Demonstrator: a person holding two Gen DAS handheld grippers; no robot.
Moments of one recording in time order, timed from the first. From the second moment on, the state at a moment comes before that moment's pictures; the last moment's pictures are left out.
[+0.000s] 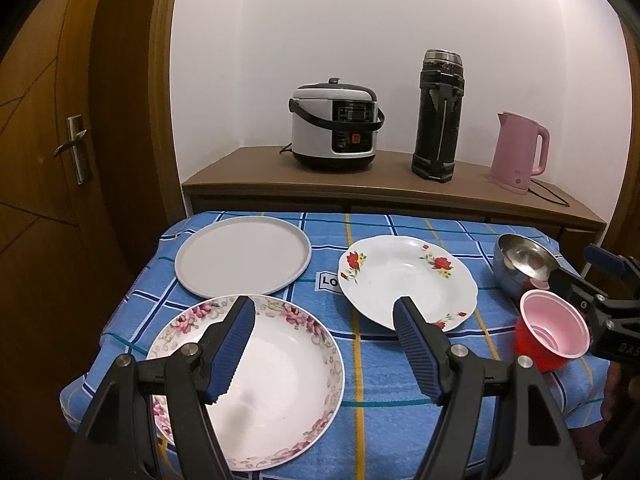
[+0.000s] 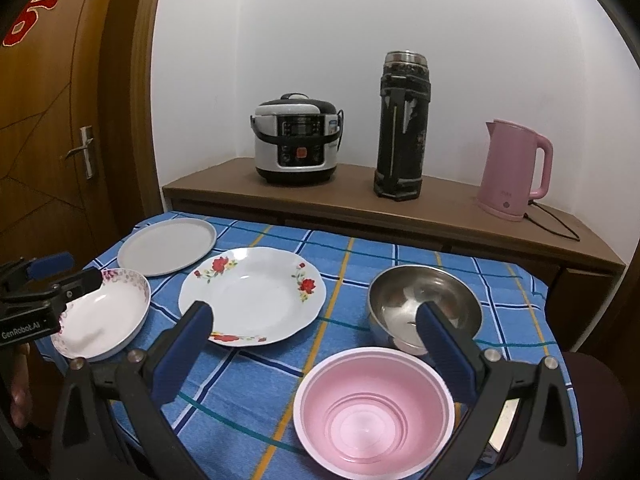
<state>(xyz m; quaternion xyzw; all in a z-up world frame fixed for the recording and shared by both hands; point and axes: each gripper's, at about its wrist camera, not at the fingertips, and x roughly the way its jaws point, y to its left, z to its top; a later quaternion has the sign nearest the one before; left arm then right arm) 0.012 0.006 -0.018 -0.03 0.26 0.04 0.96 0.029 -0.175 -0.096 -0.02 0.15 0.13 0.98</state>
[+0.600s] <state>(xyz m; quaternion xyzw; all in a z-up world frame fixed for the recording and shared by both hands) 0.016 0.013 -0.026 -0.03 0.26 0.05 0.96 0.042 -0.157 -0.102 -0.04 0.17 0.13 0.98</state>
